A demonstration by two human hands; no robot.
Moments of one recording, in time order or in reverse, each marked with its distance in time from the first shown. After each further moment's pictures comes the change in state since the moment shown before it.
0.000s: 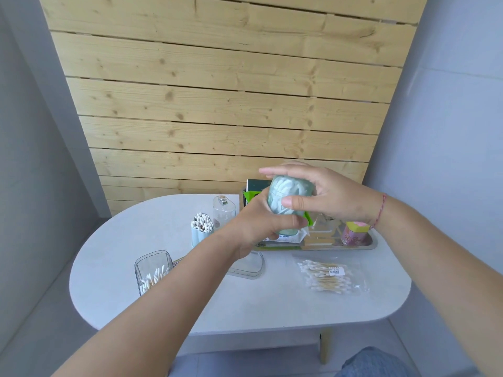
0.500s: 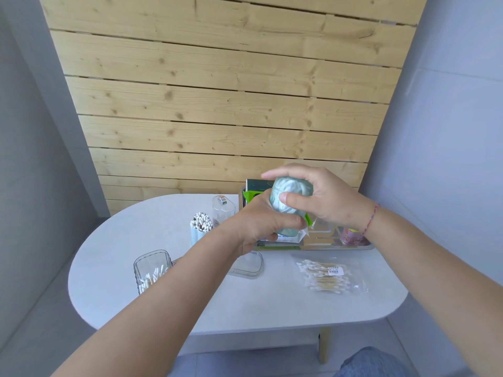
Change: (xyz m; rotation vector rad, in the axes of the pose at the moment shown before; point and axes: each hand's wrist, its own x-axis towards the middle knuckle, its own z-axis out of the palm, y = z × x) left_hand 0.005 0.004 0.002 0.054 -0.005 -0.109; right_hand 0.001 0.008 0.012 0.045 0.154 -0.001
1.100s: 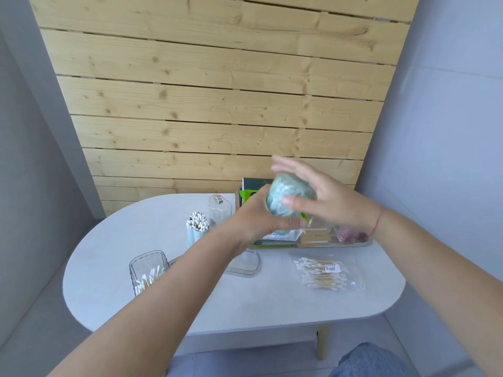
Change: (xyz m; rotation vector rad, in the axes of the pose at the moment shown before) left_hand 0.002 -0.006 -0.001 0.006 0.017 0.134; right_hand -0.011 0.008 -0.006 0.030 -0.047 0.060
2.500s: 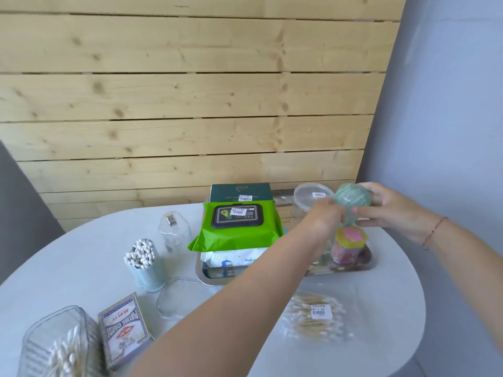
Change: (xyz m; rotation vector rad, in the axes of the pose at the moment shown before) left_hand 0.175 -0.037 0.131 -0.123 0.008 -0.363; right_hand -0.022 0.234 -0.099 0.389 0.294 0.556
